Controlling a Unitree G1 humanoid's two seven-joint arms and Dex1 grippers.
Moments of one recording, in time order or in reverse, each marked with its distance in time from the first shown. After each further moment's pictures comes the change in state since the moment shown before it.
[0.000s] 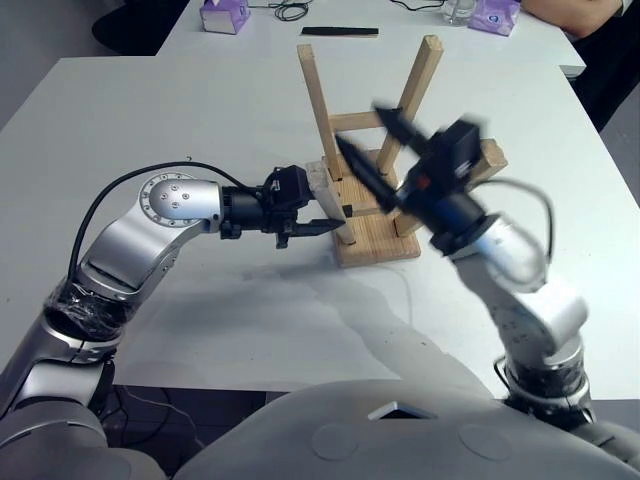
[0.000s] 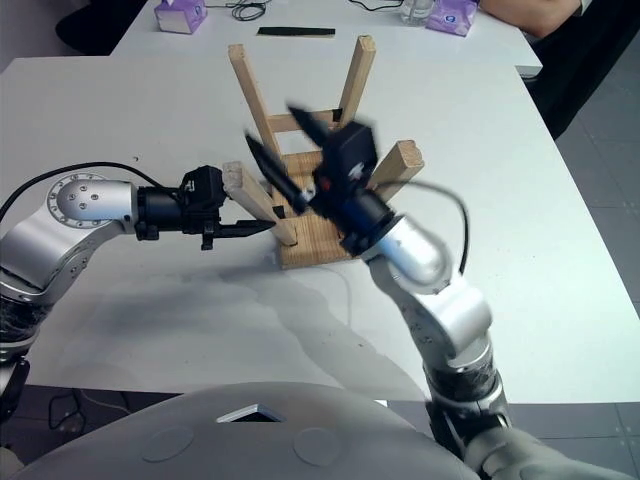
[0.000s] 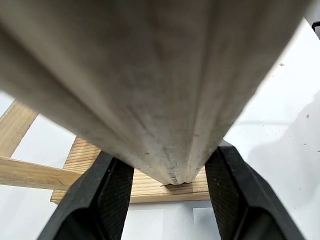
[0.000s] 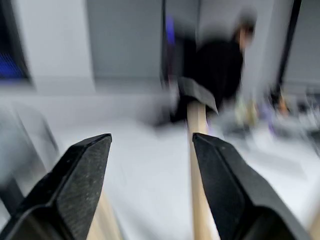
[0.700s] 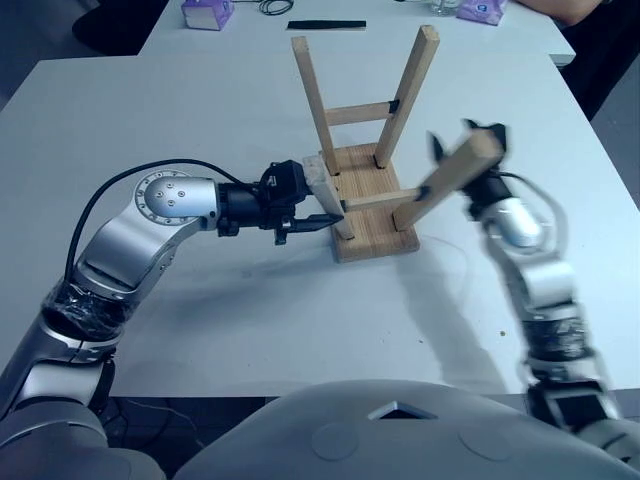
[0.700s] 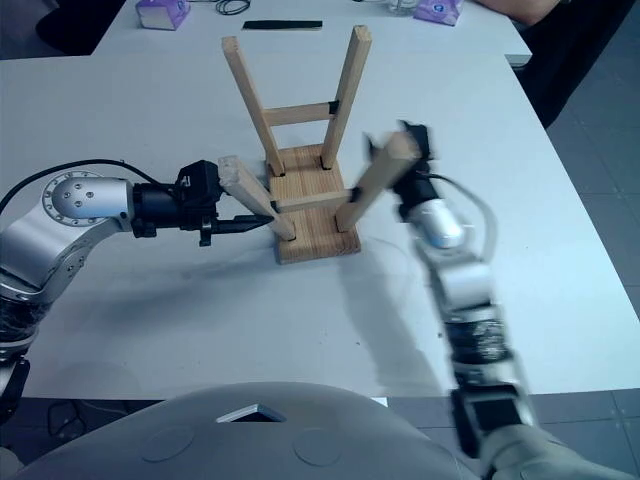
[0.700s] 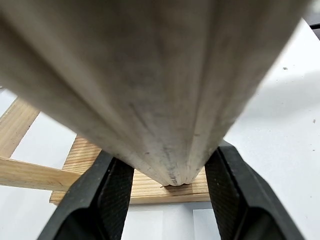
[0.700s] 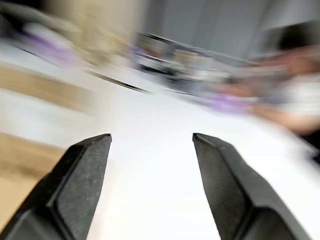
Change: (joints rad) left arm 0.001 0.021 0.040 0.002 -0.011 0.000 -0.003; right arm 0.055 -0.002 -0.014 0.534 -0.422 -0.099 -0.176
